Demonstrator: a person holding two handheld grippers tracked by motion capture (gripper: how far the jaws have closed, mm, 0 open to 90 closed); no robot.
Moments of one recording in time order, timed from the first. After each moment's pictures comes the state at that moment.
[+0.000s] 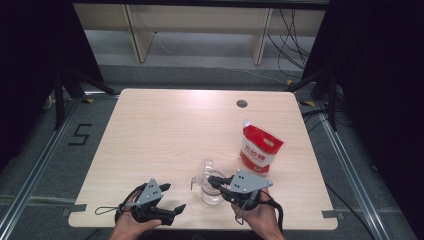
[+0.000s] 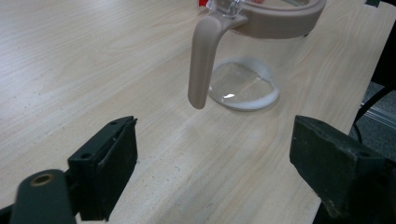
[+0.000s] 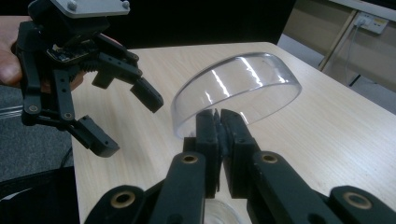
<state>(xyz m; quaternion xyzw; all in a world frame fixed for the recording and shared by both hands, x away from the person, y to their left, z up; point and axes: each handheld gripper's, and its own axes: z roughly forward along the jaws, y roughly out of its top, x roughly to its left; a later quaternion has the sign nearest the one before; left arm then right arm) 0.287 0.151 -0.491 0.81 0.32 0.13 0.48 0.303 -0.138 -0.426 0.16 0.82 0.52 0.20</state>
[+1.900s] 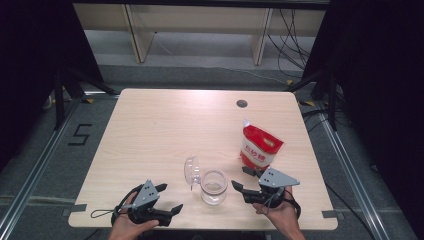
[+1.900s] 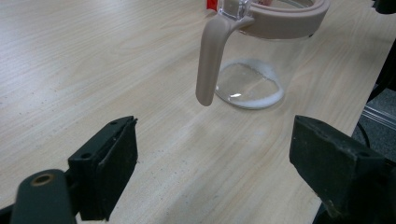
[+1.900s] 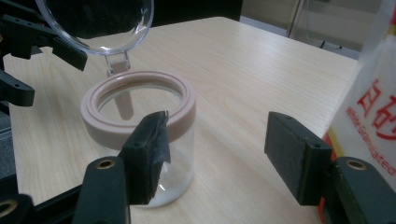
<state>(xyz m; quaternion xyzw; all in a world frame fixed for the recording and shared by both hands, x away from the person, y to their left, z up) 0.284 0.155 -0.491 0.80 0.33 0.14 0.48 0.323 -0.211 -0.468 0.26 0.78 0.52 0.20</state>
